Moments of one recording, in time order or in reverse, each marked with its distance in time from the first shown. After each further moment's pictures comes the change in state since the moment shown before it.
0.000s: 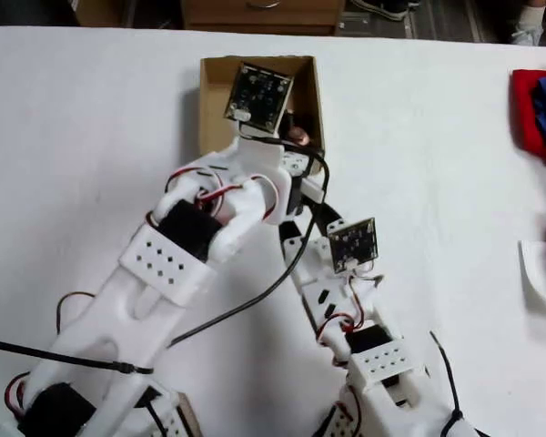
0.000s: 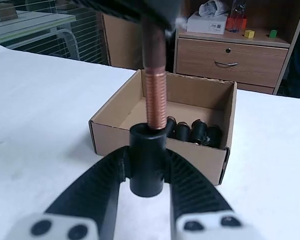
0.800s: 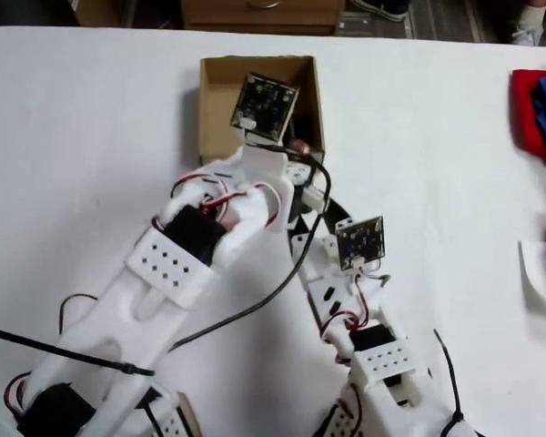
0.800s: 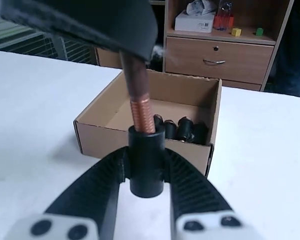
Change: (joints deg) left arm 1.1 -0.1 4.5 -2.4 0.2; right arm 2.9 0.0 0.0 0.1 0.1
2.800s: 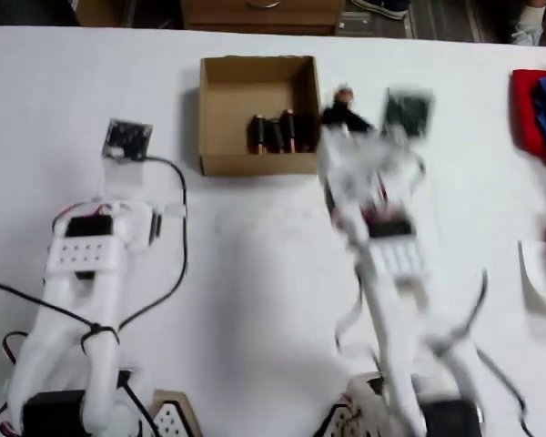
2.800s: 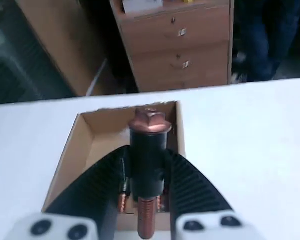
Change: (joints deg) left arm -39.7 0.2 25.8 1.3 -23.6; right arm 7.8 34.0 -59.7 38.8 -12.4
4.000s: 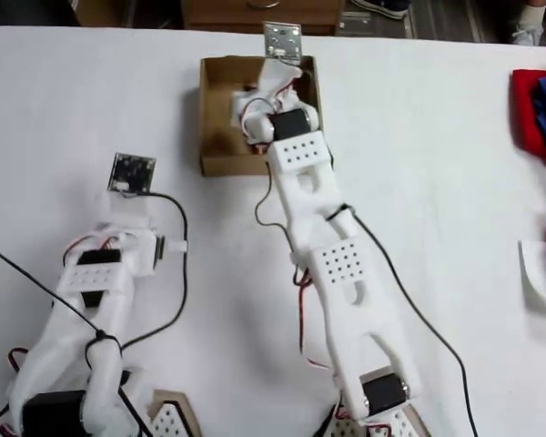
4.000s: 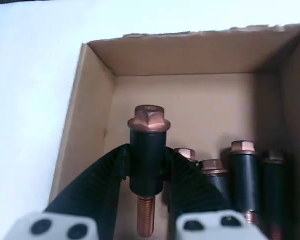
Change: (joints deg) left arm -0.8 0.0 13.6 -15.8 -0.1; right arm -10.2 93.4 -122.3 48.9 -4.9
